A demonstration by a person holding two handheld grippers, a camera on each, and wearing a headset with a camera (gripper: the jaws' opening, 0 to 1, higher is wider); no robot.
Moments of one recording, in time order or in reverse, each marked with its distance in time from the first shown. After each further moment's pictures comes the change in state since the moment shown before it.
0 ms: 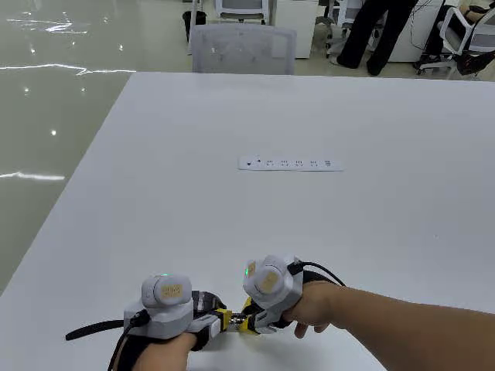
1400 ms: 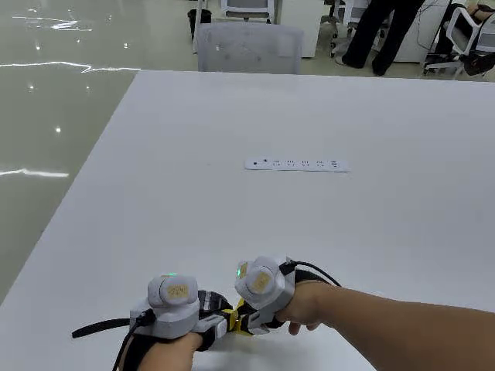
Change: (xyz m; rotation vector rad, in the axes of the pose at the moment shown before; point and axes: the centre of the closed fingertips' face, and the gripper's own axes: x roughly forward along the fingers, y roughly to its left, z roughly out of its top) left arm 0.001 0.000 0.000 0.003 0.000 -0.020; right arm 0.011 0.003 0.015 -0.030 0.005 0.016
